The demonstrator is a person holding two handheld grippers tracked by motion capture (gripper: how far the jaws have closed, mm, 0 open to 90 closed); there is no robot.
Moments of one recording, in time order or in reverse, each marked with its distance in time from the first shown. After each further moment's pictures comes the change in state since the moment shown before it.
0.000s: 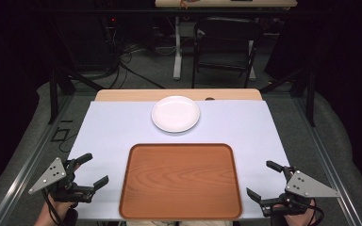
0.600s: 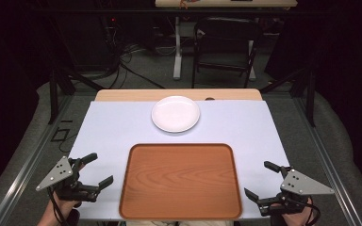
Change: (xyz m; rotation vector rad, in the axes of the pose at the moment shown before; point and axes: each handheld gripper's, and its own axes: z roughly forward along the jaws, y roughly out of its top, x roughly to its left) left arm -0.005 0.003 0.014 0.035 -0.020 0.001; right arm 0.001 -0.001 0.006 0.060 -0.004 0.007
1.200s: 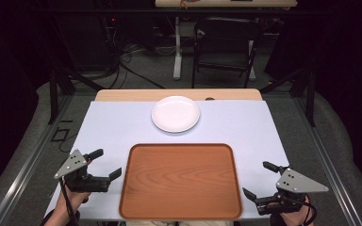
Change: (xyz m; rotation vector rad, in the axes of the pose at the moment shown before) left arm 0.002 0.006 0.029 0.086 0.097 -0.063; right arm 0.001 0.000 0.005 0.052 -0.020 -0.017
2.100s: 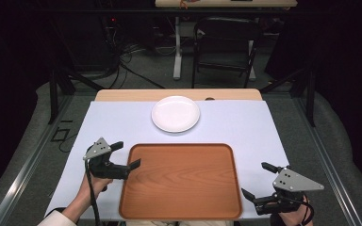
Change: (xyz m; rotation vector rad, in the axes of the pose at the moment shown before) left arm -0.003 0.014 0.062 0.077 -0.065 -0.017; right arm 0.001 -0.001 0.004 0.048 -0.003 0.002
